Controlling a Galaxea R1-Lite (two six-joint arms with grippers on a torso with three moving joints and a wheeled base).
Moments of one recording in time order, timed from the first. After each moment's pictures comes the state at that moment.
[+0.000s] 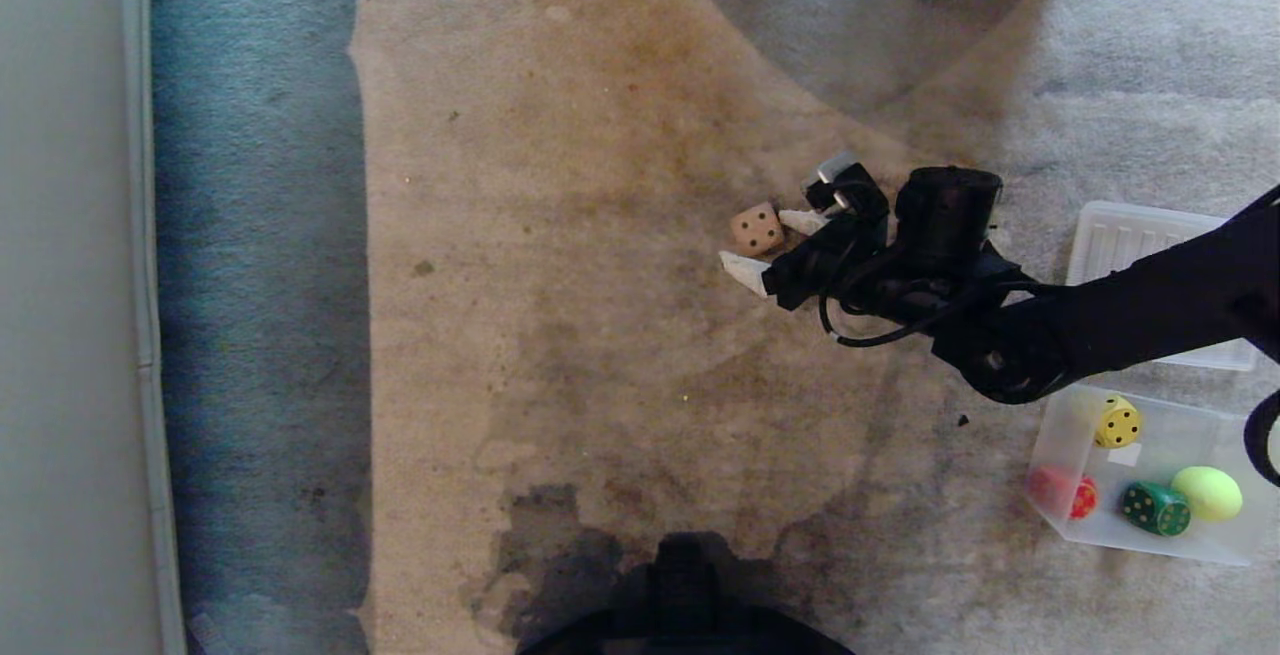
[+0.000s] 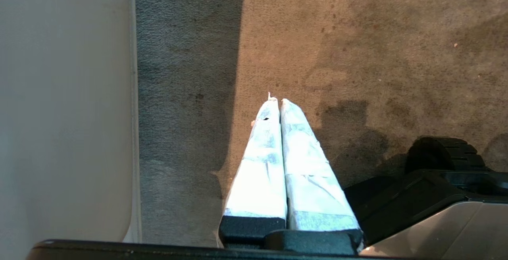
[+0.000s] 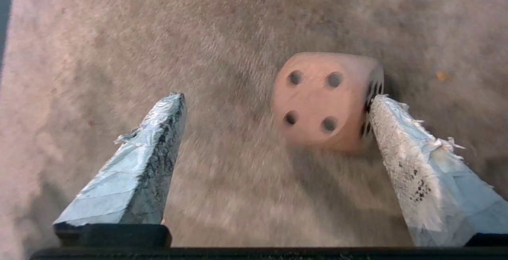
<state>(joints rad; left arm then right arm) 0.00 0.00 0.00 0.00 0.01 -0.01 0.39 2.08 -1.24 -0.85 0.28 -0.27</state>
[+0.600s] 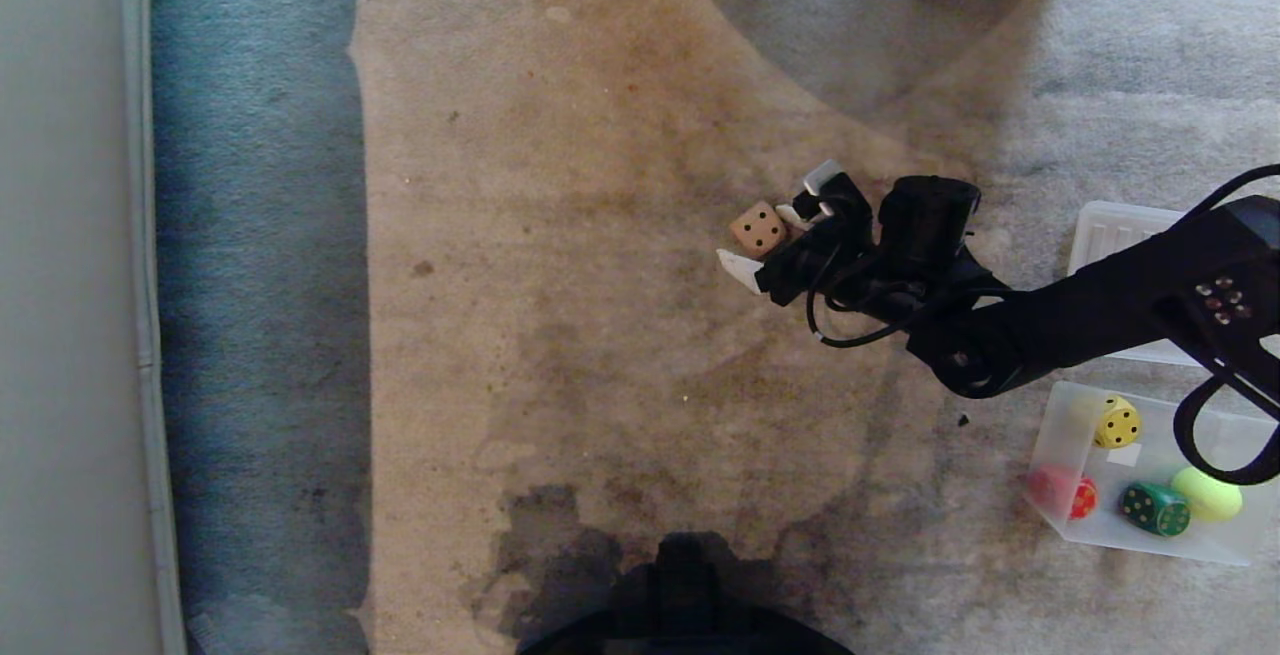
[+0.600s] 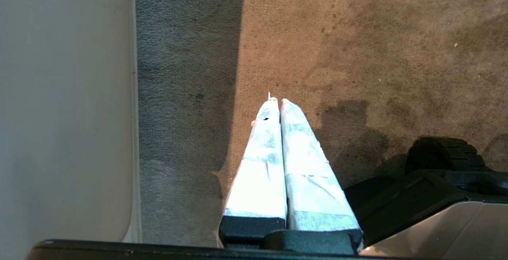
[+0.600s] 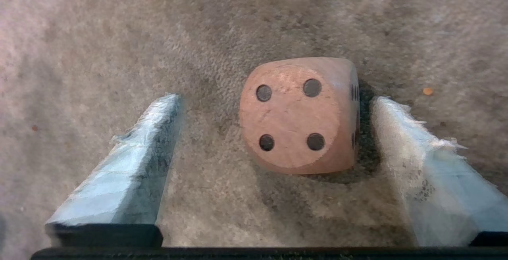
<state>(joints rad) 0.00 0.00 0.00 0.00 0.01 -0.01 0.37 2.17 -1.31 -0.90 0.28 -0.33</state>
